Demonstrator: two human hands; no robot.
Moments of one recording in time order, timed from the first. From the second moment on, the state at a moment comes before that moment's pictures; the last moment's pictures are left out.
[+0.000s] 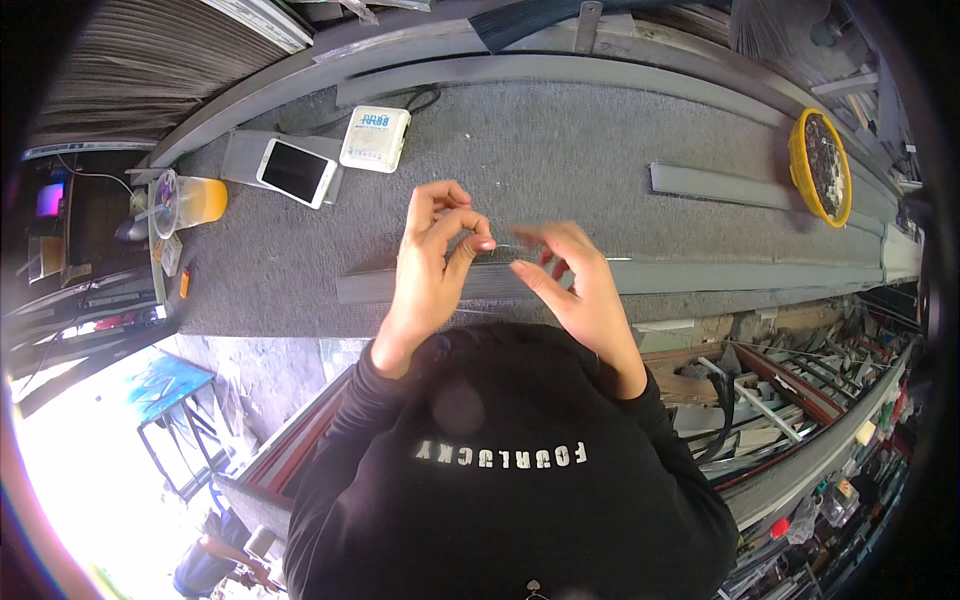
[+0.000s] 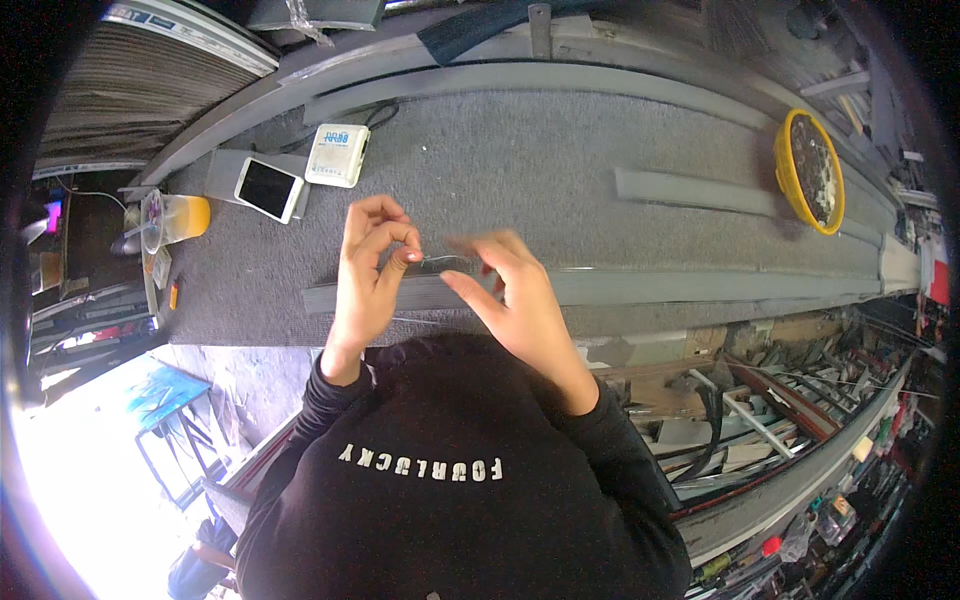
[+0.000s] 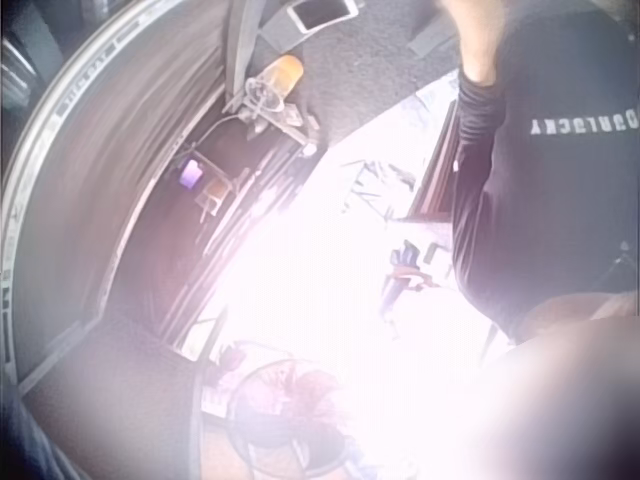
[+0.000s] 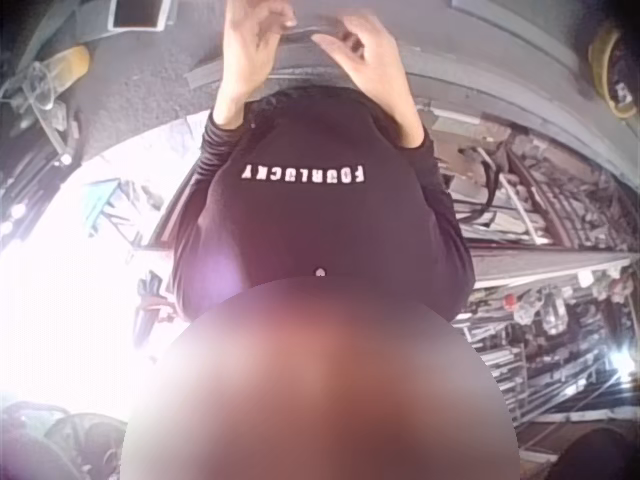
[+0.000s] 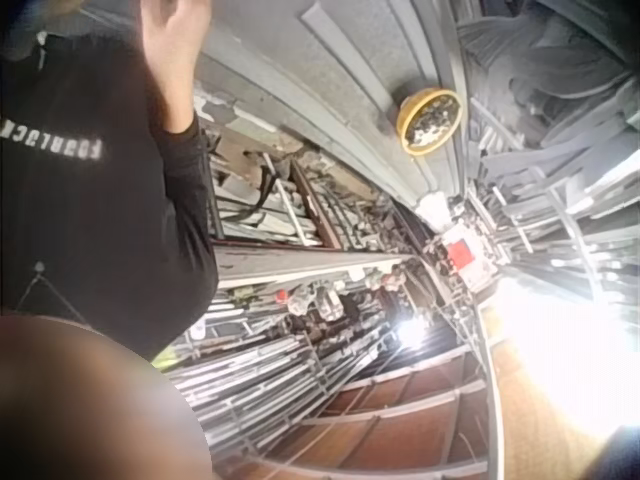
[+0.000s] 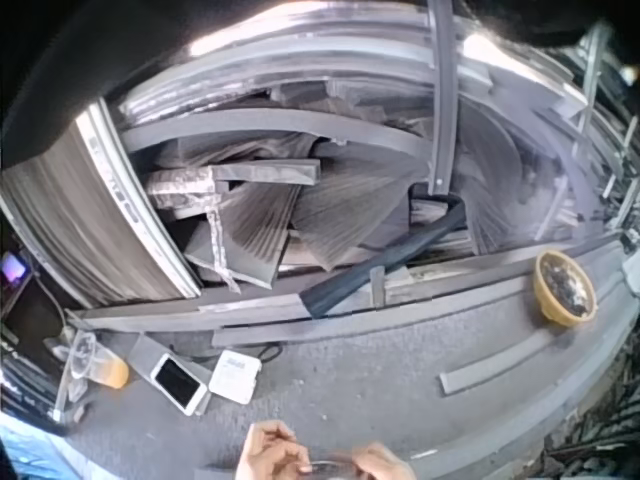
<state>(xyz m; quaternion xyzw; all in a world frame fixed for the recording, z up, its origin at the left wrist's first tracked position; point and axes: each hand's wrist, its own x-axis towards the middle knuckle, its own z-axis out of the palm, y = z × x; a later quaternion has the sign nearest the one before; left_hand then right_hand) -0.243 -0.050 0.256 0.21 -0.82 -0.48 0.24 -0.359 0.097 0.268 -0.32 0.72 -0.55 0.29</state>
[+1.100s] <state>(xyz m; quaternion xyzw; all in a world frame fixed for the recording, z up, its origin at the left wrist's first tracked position) -0.232 -0.037 0.231 0.16 -0.46 -0.86 0.17 -0.354 0.094 0.261 -0.21 0.52 -0.67 0.48</state>
